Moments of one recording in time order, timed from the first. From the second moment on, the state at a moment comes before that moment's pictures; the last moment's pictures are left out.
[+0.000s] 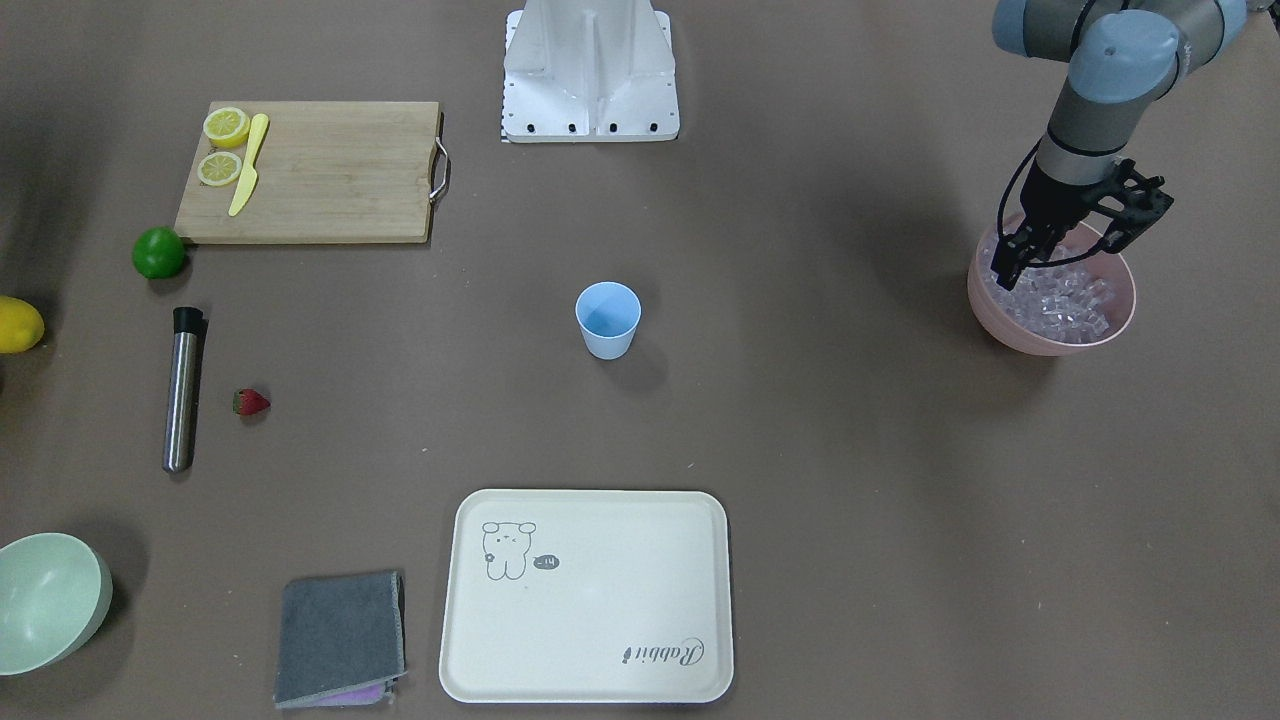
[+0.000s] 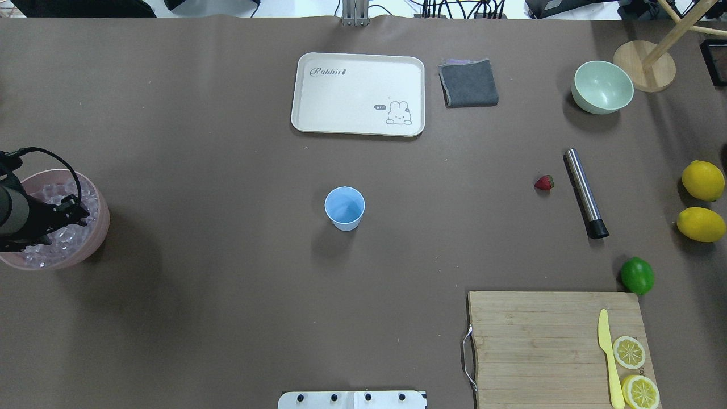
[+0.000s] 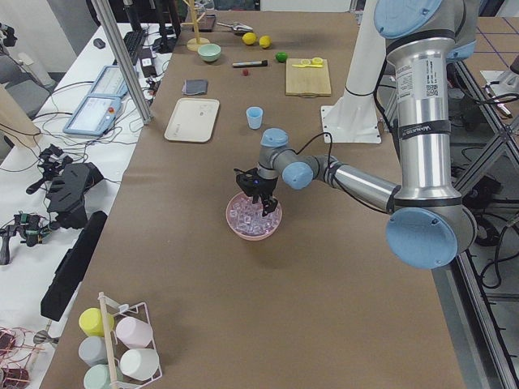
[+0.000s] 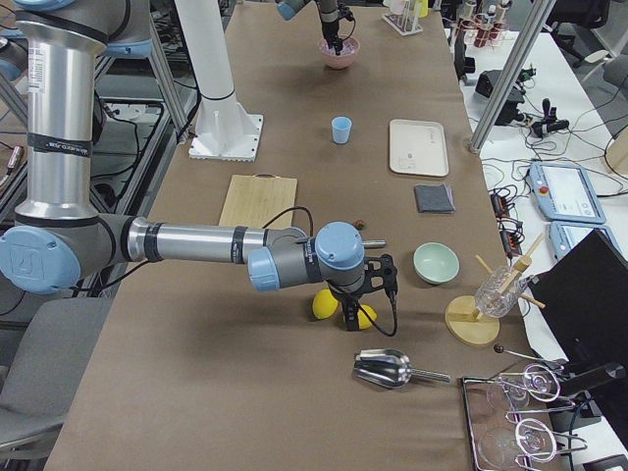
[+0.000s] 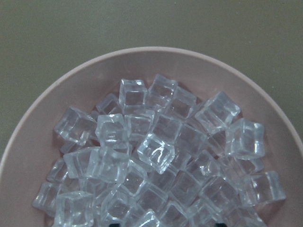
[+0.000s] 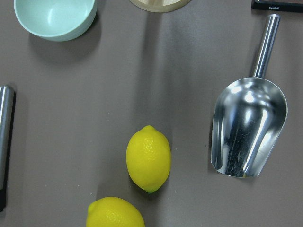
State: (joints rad) left arm -0.75 -1.43 -1.97 -1.89 -1.84 -1.56; right arm 1.56 -1.69 1.67 -1.31 2.42 0.07
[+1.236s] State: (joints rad) left arm -0.74 -1.43 -1.95 -1.89 -1.83 -1.53; right arm 1.56 -1.69 1.67 -1.31 2.43 0.07
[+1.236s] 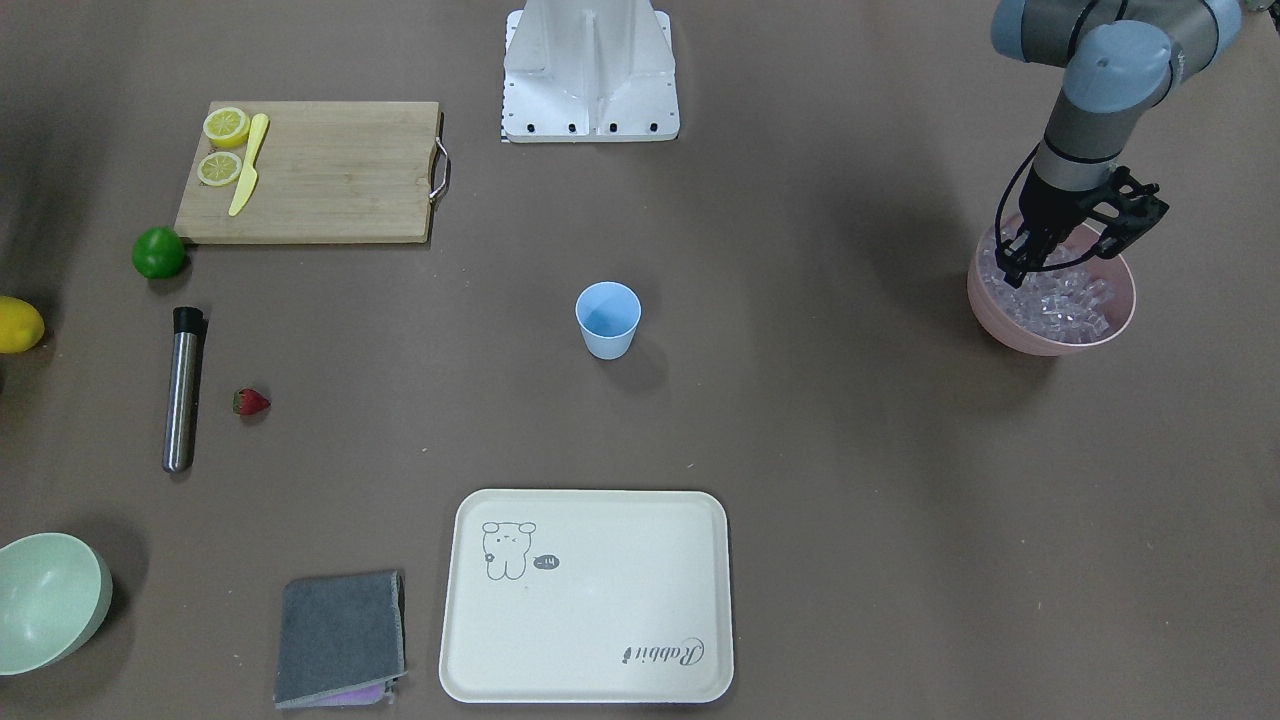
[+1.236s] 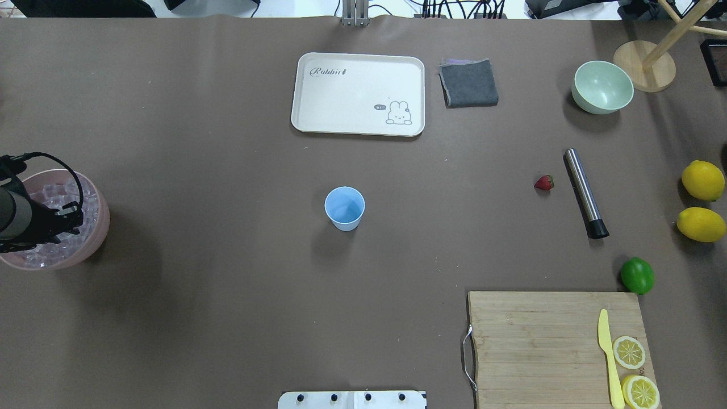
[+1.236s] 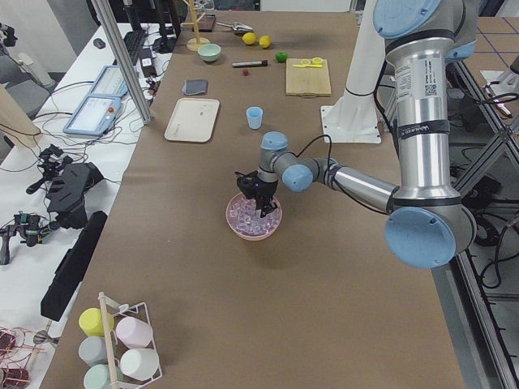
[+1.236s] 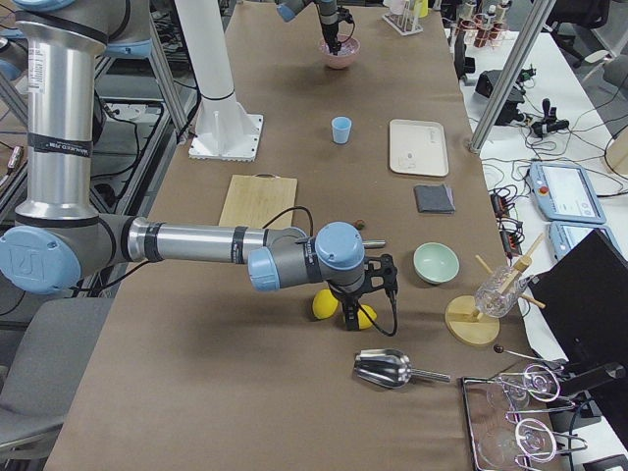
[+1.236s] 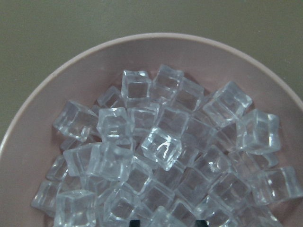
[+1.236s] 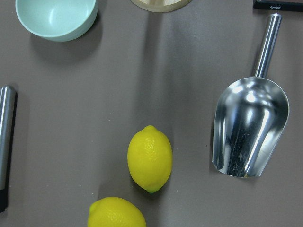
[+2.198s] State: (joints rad) left arm -0.88 -1.47 -2.10 -1.74 -1.90 -1.36; right arm 1.56 -1.69 1.67 -1.31 2.43 0.07
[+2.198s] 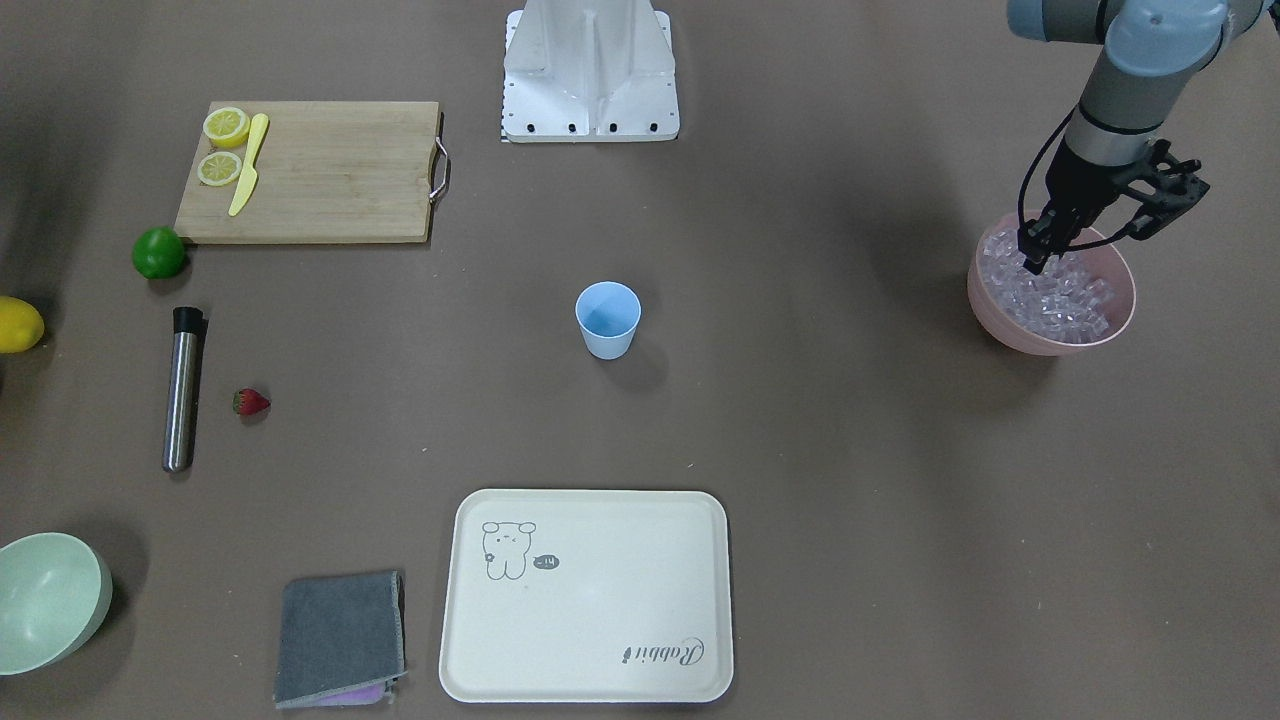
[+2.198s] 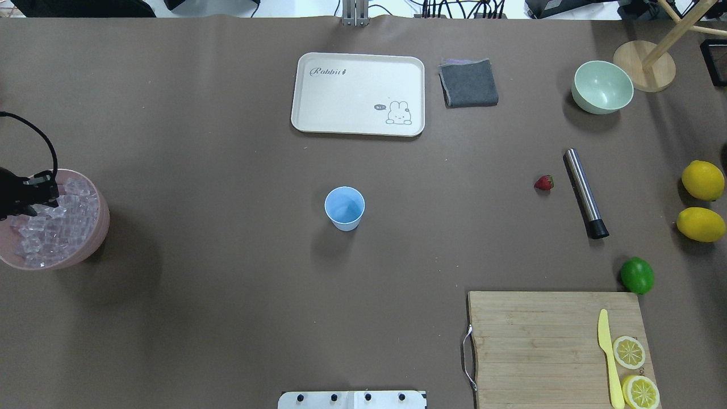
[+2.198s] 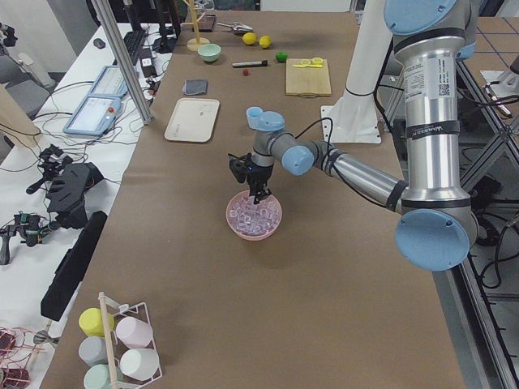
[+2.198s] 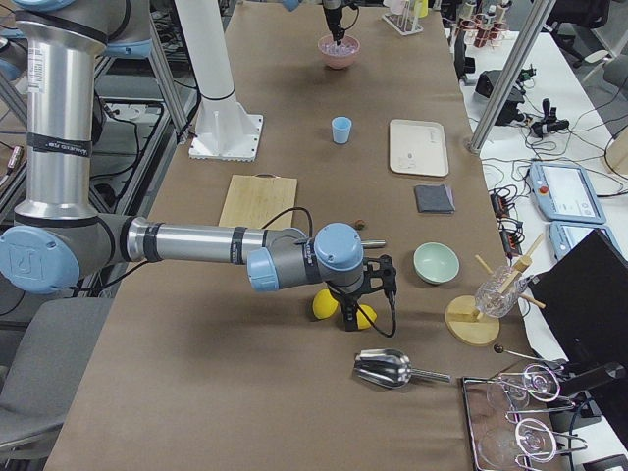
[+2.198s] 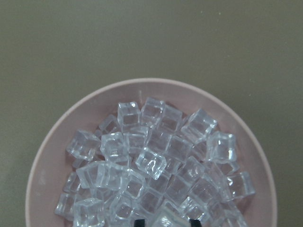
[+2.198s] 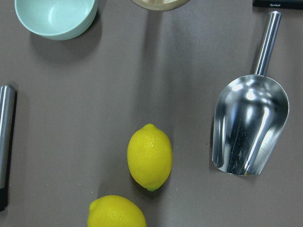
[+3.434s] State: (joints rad) left arm -0.52 -2.17 -1.87 -1.72 -1.66 -1.44; right arm 1.56 -1.74 1.67 -1.27 2.48 0.07
